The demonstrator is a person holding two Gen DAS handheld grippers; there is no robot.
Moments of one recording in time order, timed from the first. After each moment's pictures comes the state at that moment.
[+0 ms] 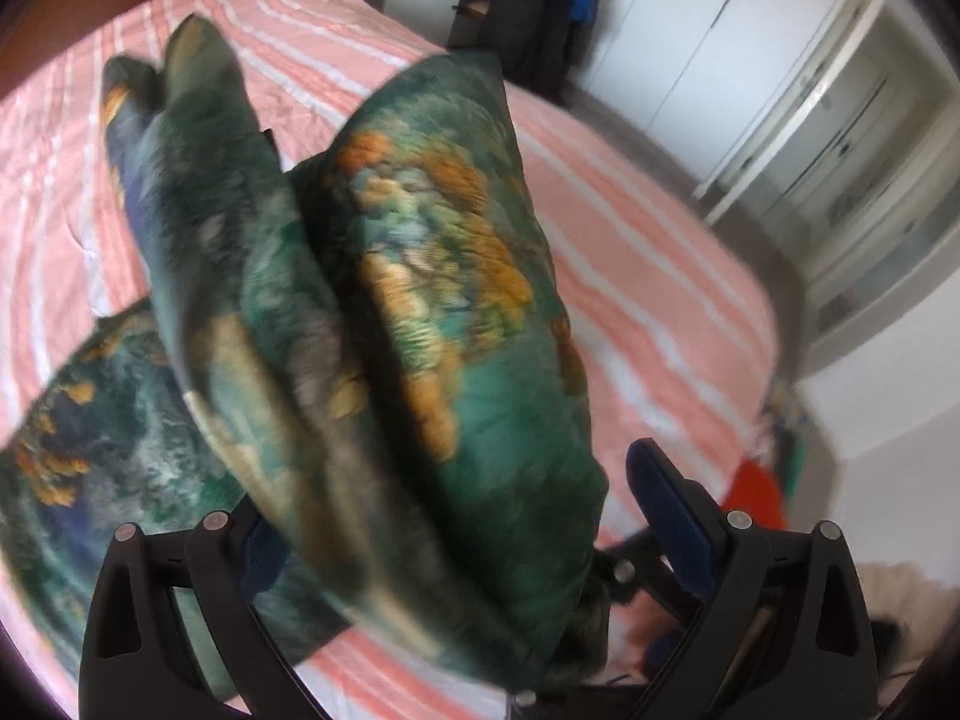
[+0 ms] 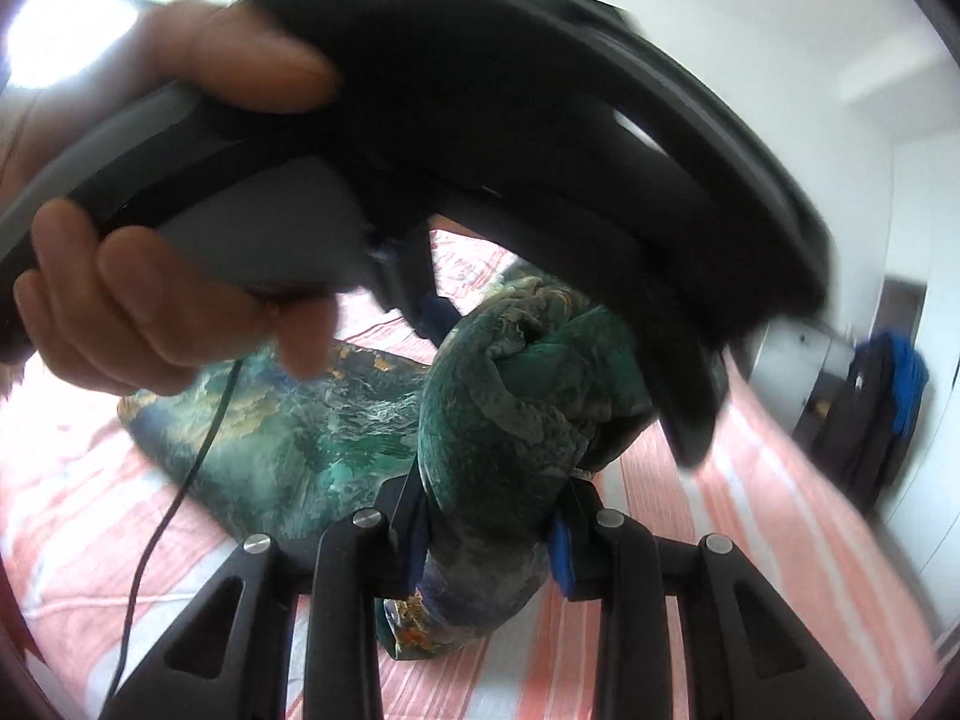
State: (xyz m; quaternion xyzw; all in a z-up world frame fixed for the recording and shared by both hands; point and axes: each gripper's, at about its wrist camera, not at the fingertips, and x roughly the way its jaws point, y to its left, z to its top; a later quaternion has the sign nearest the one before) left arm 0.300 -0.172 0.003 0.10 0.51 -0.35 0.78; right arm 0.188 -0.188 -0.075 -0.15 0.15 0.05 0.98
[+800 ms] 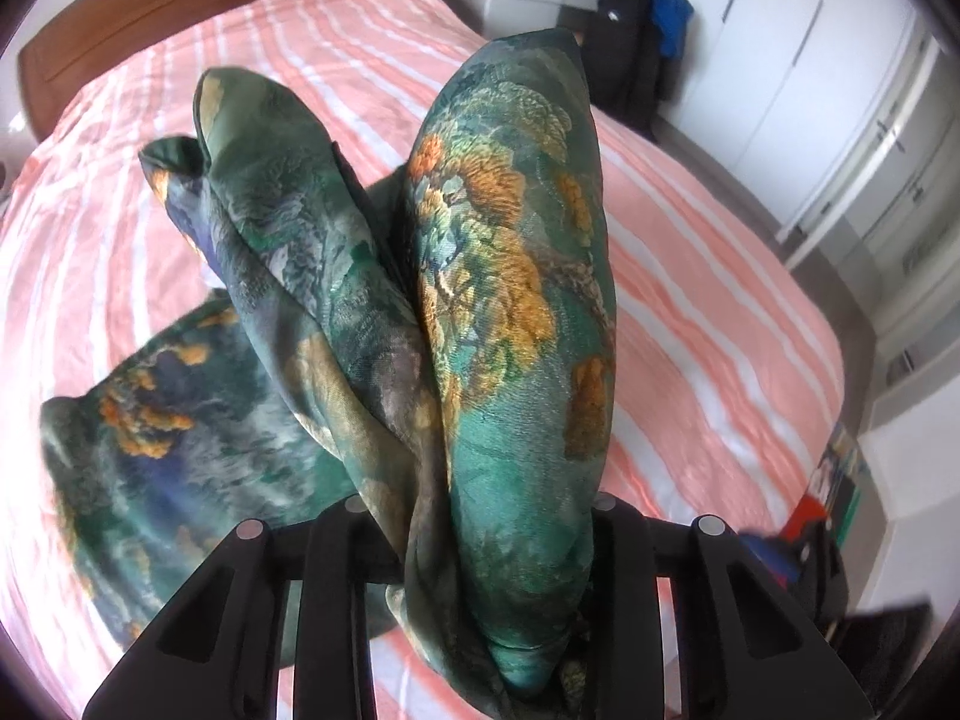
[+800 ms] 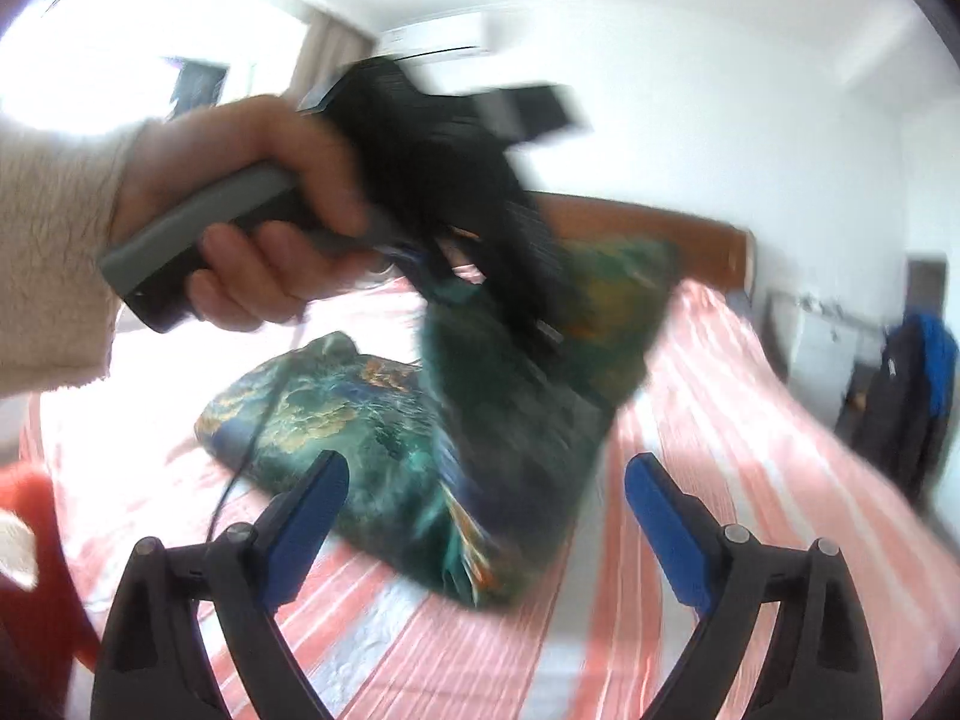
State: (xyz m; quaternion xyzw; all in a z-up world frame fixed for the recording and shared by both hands) left arm 0.298 -0.100 0.026 0.07 0.49 -0.26 0.83; right arm 0.133 -0.213 -0.101 -0.06 0.12 0.10 0.99
